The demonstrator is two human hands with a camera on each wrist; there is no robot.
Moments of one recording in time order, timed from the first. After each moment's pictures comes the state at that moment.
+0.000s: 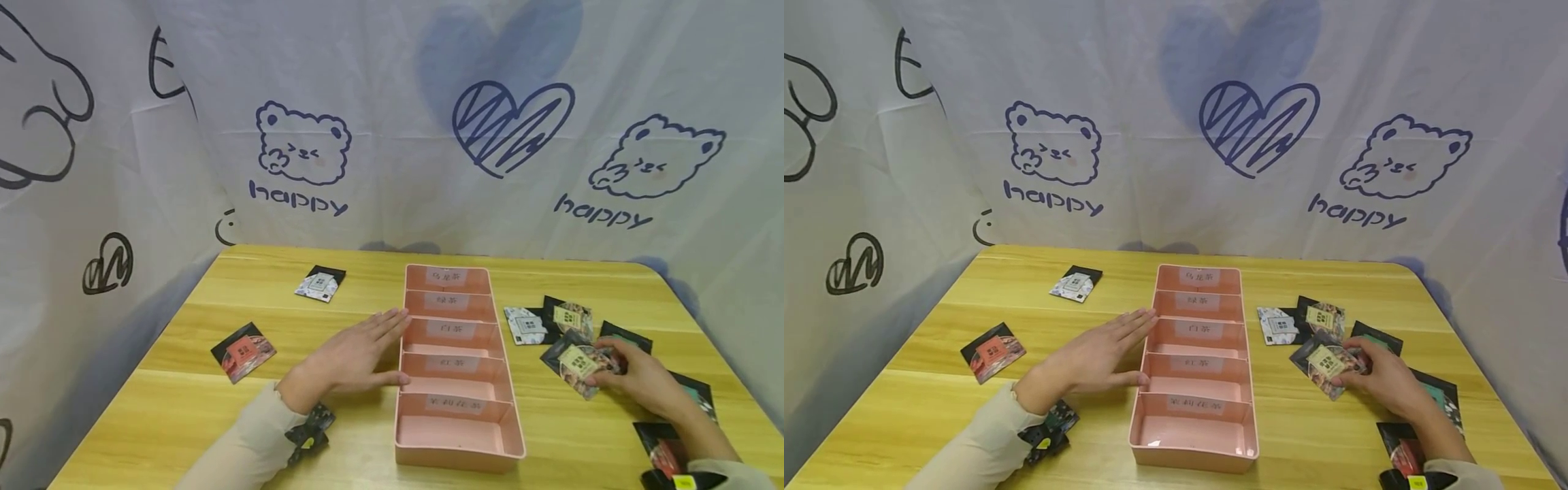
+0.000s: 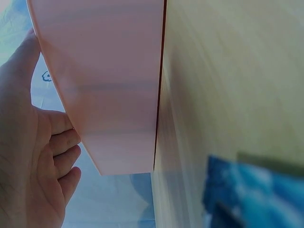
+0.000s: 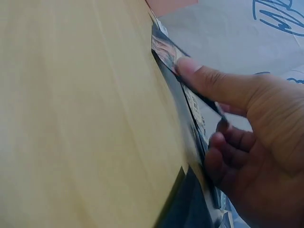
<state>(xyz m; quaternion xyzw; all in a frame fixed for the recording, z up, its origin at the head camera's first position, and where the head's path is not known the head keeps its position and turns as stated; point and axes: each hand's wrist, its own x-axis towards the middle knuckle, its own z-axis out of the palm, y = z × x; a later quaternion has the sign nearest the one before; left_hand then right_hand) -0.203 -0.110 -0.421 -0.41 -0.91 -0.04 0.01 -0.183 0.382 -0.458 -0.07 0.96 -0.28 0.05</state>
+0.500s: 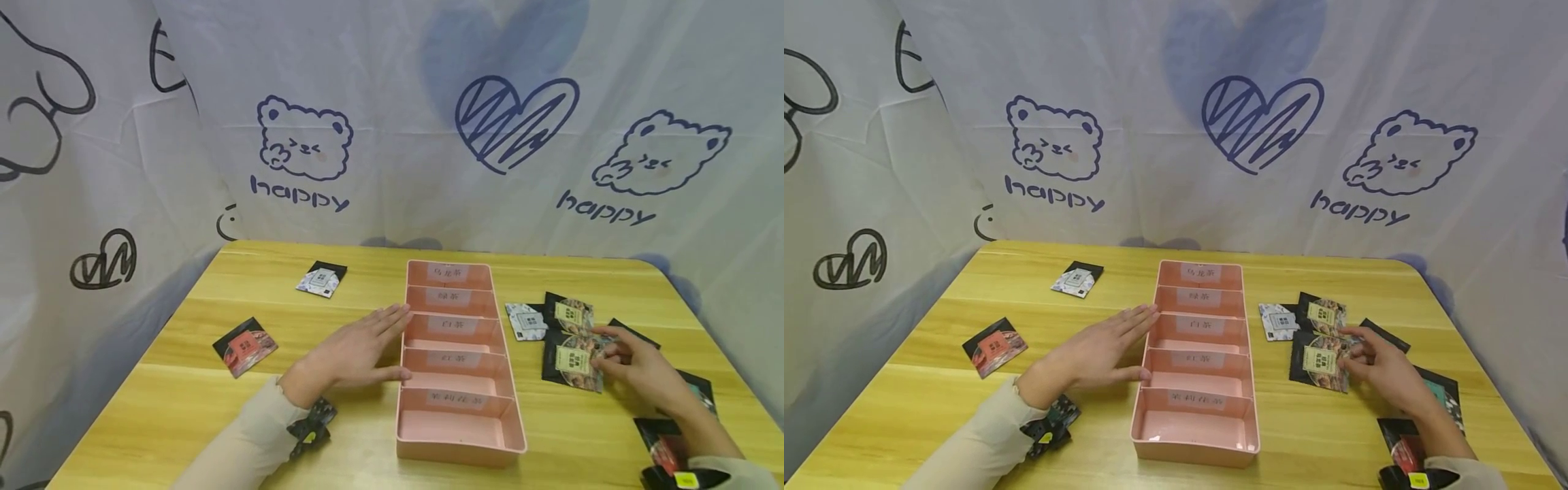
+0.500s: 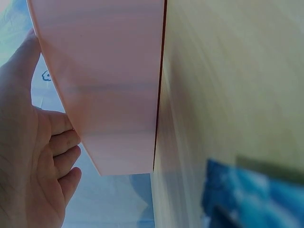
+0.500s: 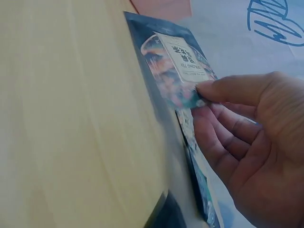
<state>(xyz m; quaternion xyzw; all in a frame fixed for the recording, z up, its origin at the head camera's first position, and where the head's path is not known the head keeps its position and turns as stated) -0.203 -0.109 -0.419 -0.41 -0.91 -0.04 0.01 -0.180 0.375 -0.445 -0.08 0.91 -0.39 0.06</state>
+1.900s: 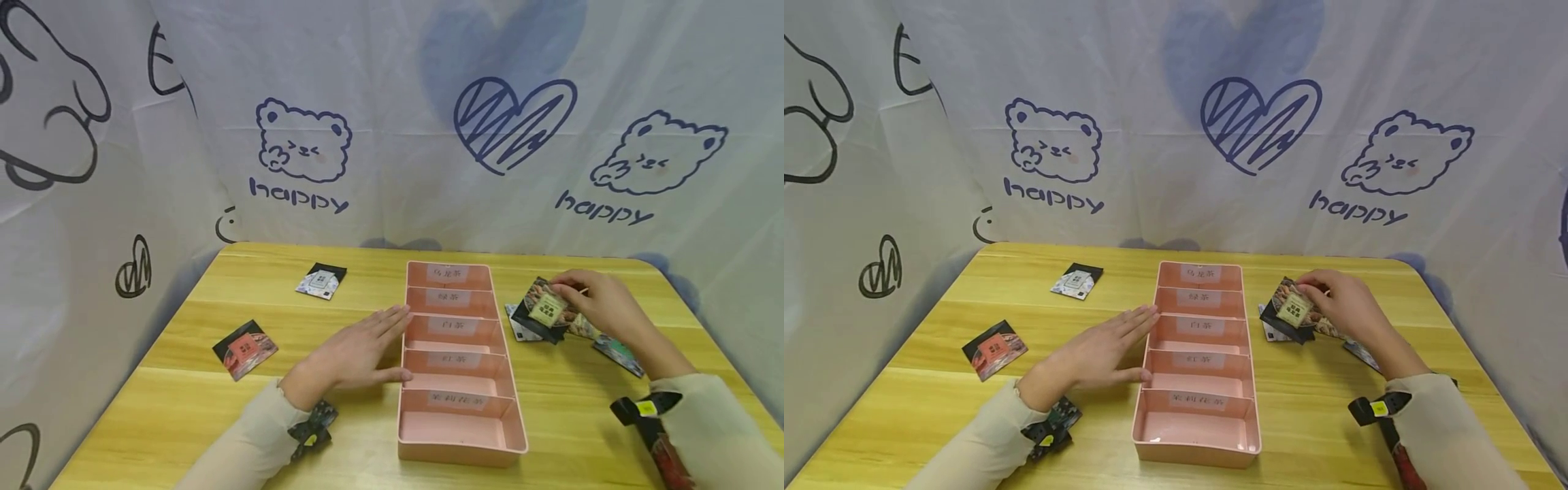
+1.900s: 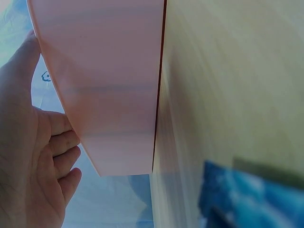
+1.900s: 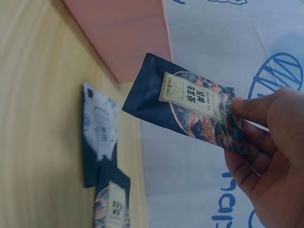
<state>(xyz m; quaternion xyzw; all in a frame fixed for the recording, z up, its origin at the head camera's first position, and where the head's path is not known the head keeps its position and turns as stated) -0.203 -0.109 -0.419 -0.41 -0.91 -0.04 0.01 -0.233 0.307 -0.366 -0.16 0.96 -0.24 -0.08</state>
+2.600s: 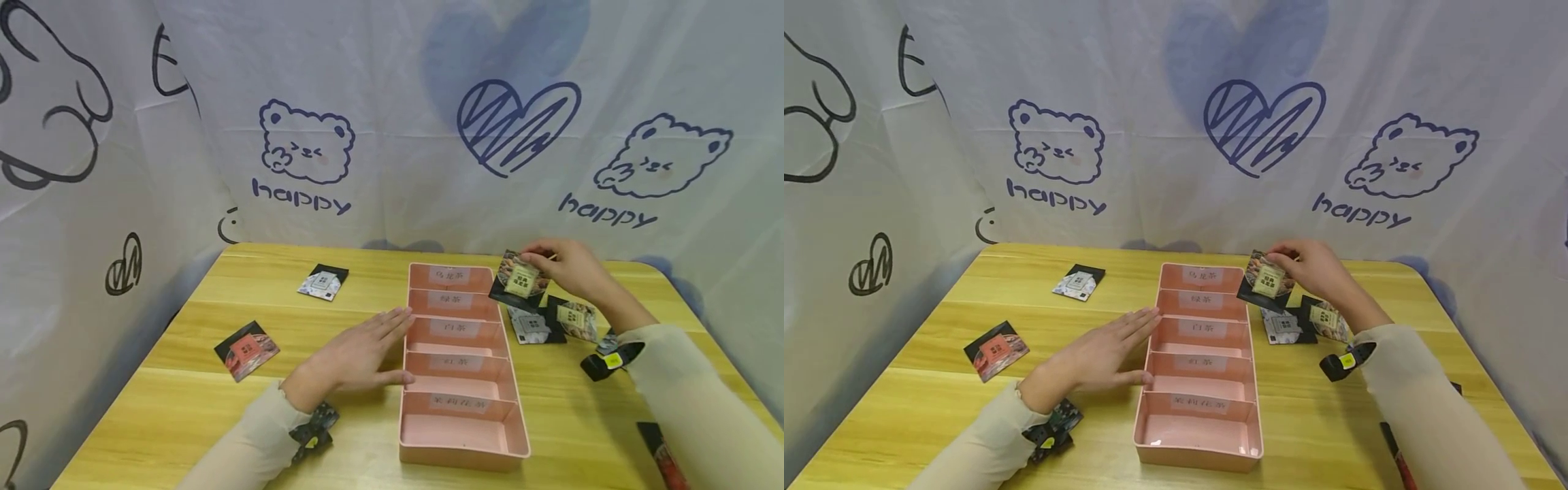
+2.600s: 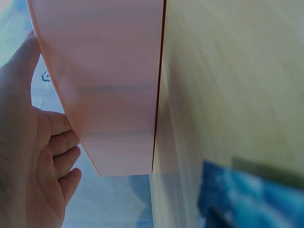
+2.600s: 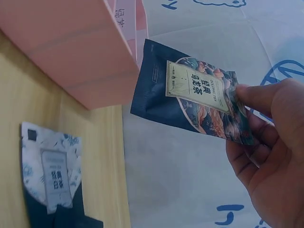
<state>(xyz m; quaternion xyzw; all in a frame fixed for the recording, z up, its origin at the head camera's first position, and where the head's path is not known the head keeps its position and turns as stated) -0.204 -0.110 -0.420 -0.41 -0.91 -0.04 0.01 -0.279 0.267 -0.331 -0.19 0.95 -0.26 -0.03</state>
